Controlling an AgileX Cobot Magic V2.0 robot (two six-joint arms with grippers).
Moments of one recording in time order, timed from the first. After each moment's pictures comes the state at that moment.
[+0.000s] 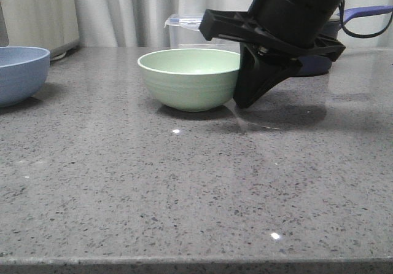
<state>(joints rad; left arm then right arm) 0.05 1.57 -1.24 -0.06 0.84 -0.01 0.51 1.63 -1.21 0.28 0.72 -0.01</state>
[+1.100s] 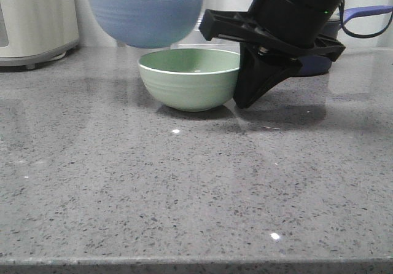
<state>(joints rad) -0.37 1.84 -1.89 -0.16 1.20 0.05 0.51 1.63 -1.21 0.28 0.72 -0.01</state>
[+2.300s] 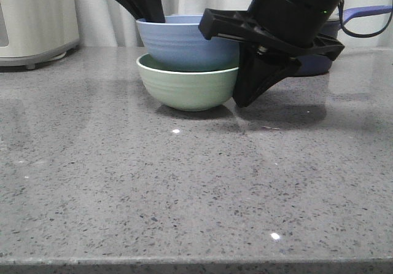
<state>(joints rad) -0.45 1.92 -1.91 -0.25 1.17 0.05 0.51 1.63 -1.21 0.28 0.71 -0.01</state>
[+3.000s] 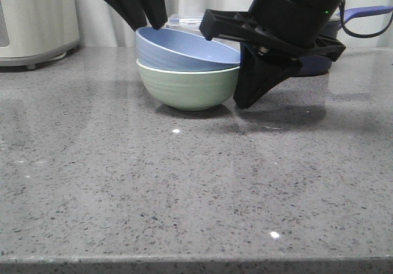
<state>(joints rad) -0.45 1.91 -1.91 -0.22 1.21 0.05 0.51 1.63 -1.21 0.28 0.72 -0.01</state>
